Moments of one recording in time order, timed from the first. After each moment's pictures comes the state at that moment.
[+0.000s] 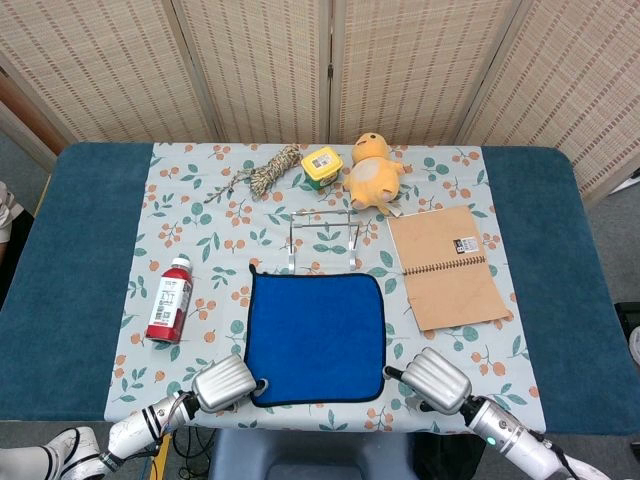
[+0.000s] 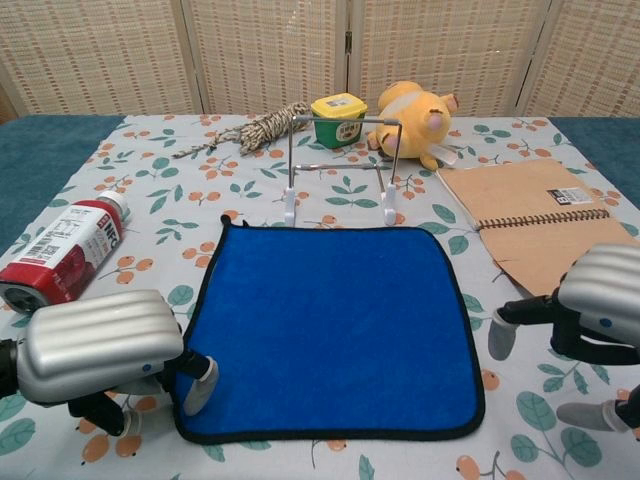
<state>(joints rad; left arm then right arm) -0.64 -1.55 0.19 -1.32 1.89 1.10 0.03 0.43 -1.32 -0.15 -1.57 -1.88 1.14 -0.14</state>
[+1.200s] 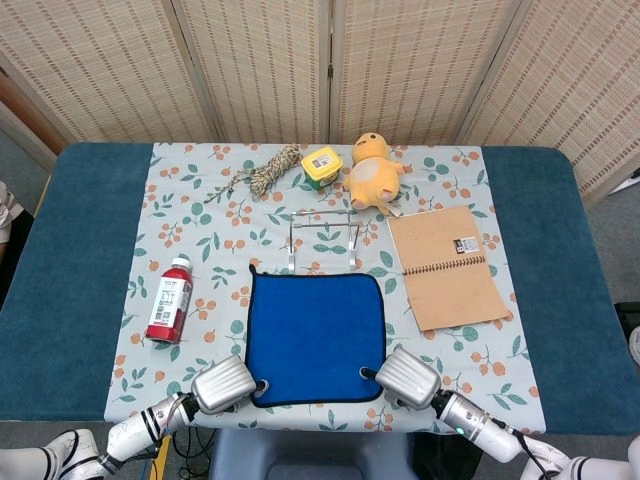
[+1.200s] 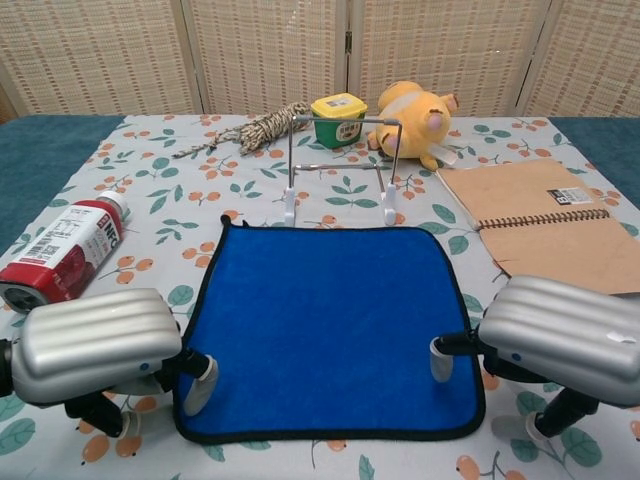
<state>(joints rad) -0.65 -1.54 0.20 -1.35 1.88 1.11 0.04 0.50 -1.52 -0.15 -1.37 -1.88 1.11 -0.17</state>
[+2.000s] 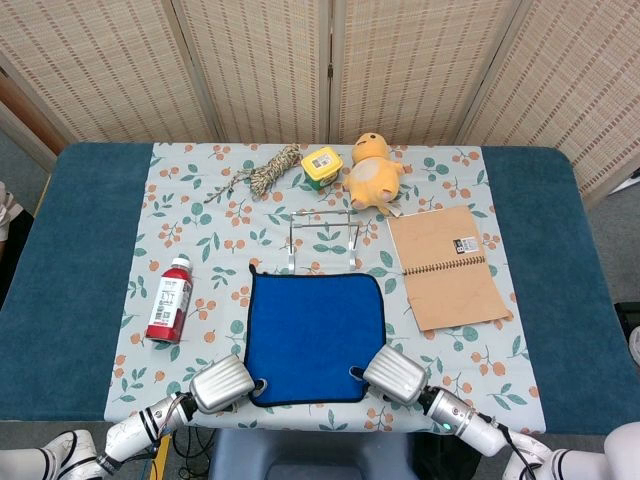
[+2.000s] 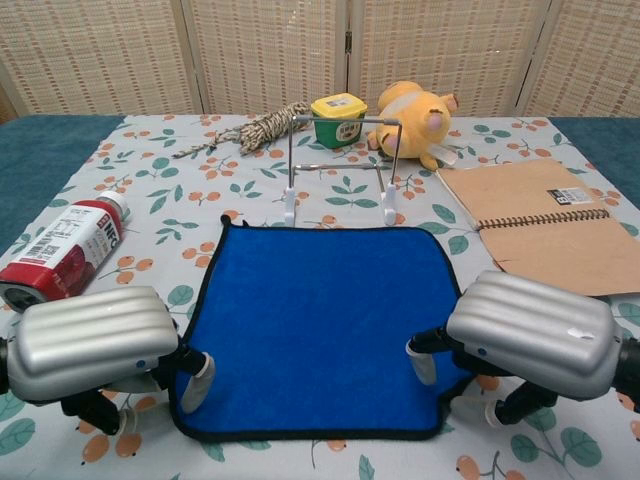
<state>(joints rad) -0.65 -1.54 0.20 -1.35 1.87 1.12 0.04 0.53 -1.60 -0.14 -1.29 -1.88 1.14 -0.15</state>
